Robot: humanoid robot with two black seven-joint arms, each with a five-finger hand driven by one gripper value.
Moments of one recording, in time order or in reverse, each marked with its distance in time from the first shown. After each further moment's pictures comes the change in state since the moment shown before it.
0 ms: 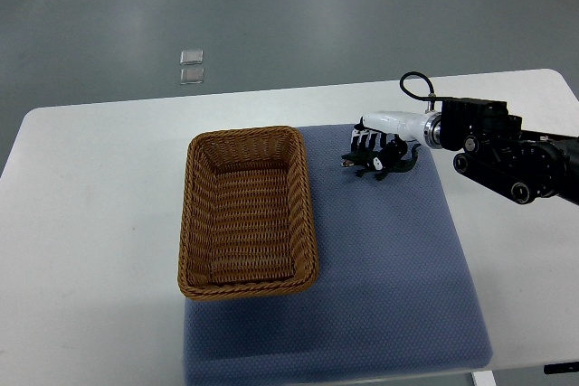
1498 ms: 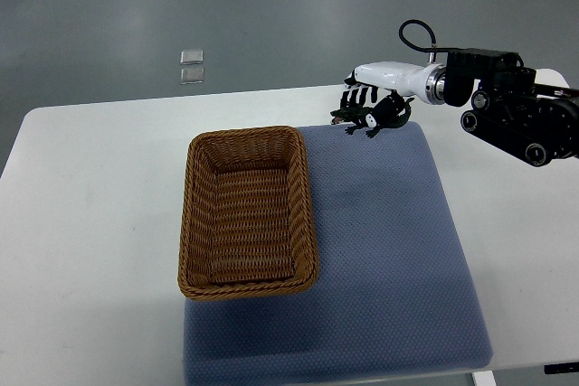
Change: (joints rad) left arm 0.000 0.000 0.000 0.000 0.000 0.000 0.000; right arm 0.143 -0.068 0.003 0.106 0.006 0.003 0.052
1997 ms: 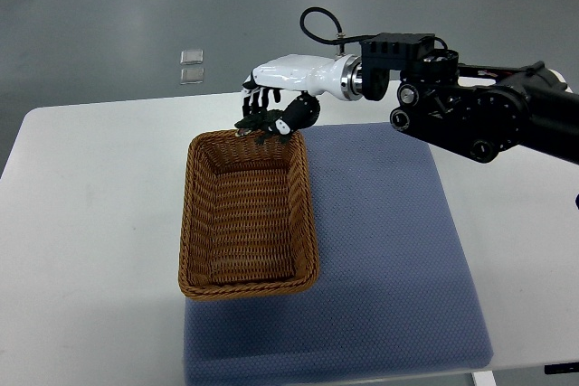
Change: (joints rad) left arm 0.000 0.000 0.000 0.000 0.000 0.000 -0.001; right arm 0.135 0.185 -0.058 0.122 -0.006 -0.007 0.013
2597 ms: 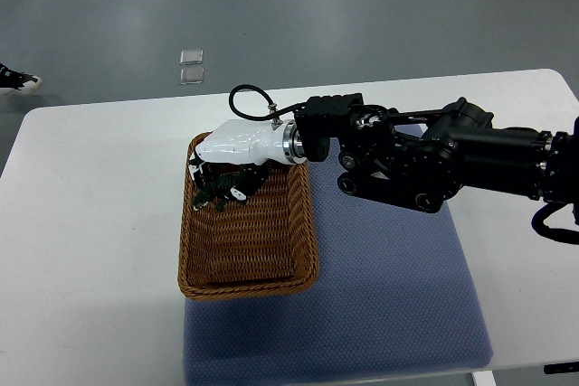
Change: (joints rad) left arm 0.000 0.000 0.000 0.000 0.000 0.000 0.001; right arm -0.027 0.149 -0.158 -0.001 -0.060 -0.110 0.018
